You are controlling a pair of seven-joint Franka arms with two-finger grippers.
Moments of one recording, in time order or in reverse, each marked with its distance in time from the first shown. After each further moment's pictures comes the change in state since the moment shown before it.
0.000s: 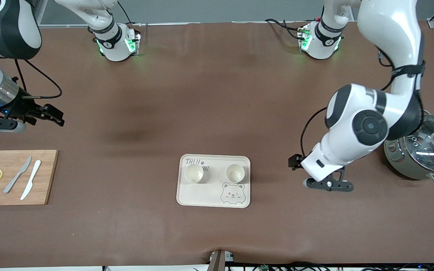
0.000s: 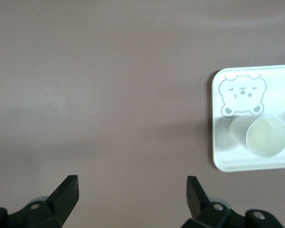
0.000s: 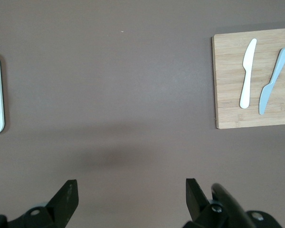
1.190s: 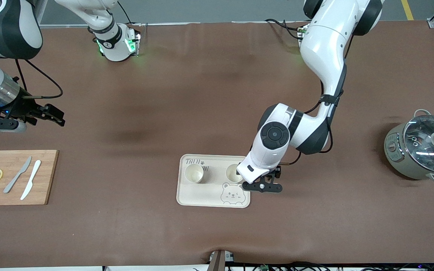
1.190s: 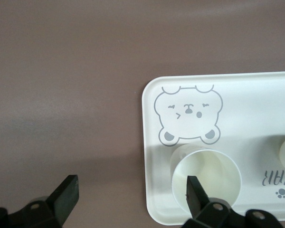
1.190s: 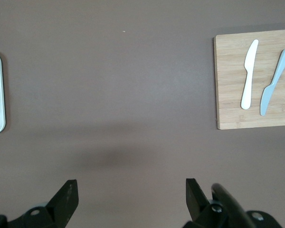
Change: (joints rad) left arm -0.261 0.254 0.103 0.132 0.000 0.187 -0.201; right arm 0.004 0.000 0.005 0.000 0.000 0.001 -0.002
